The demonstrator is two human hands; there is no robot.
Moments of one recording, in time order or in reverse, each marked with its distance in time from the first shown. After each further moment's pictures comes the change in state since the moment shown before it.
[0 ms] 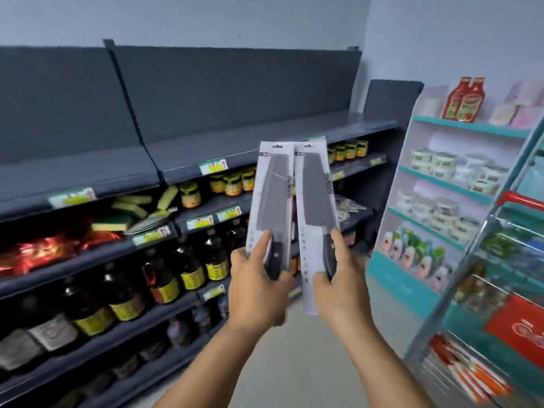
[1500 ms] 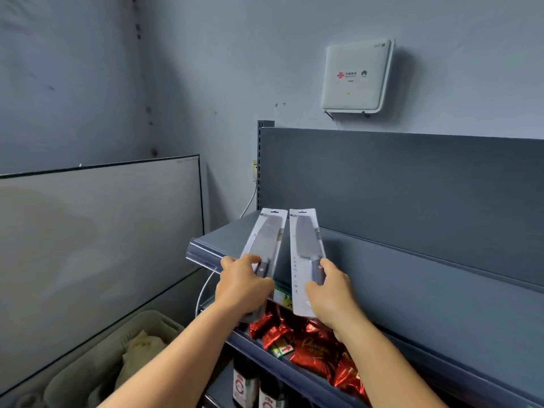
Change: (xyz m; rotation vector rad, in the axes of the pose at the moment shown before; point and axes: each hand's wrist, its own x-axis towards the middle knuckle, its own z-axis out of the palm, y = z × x) left_hand 0.145 -0.347 -0.619 0.287 0.822 -0.807; right_hand -0.055 -0.498 0.607 0.200 -1.059 -0.545
